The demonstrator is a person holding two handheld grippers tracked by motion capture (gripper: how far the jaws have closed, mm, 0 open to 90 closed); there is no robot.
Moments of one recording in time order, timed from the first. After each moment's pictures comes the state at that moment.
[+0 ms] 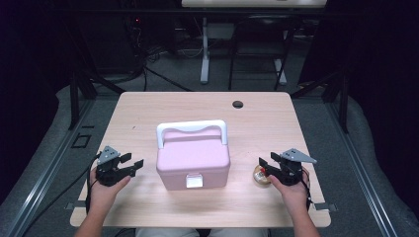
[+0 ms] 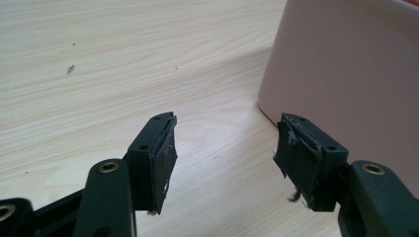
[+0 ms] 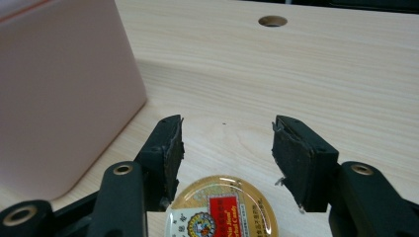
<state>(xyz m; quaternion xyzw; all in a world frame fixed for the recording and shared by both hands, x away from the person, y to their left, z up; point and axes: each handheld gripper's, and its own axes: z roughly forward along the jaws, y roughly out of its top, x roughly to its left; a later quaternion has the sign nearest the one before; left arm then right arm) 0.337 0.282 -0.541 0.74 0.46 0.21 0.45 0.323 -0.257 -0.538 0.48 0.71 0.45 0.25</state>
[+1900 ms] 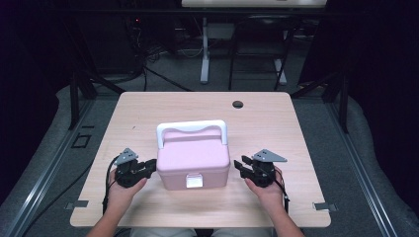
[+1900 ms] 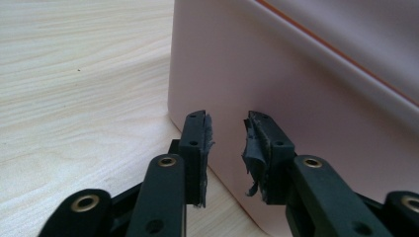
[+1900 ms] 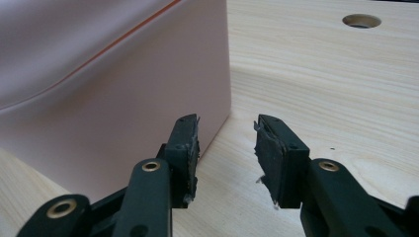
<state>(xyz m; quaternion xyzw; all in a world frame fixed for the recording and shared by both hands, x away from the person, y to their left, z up) 0.334 0.231 -0.543 0.76 0.43 0.14 0.48 0.327 -0.184 -0.543 0.44 0.73 0.48 0.20</state>
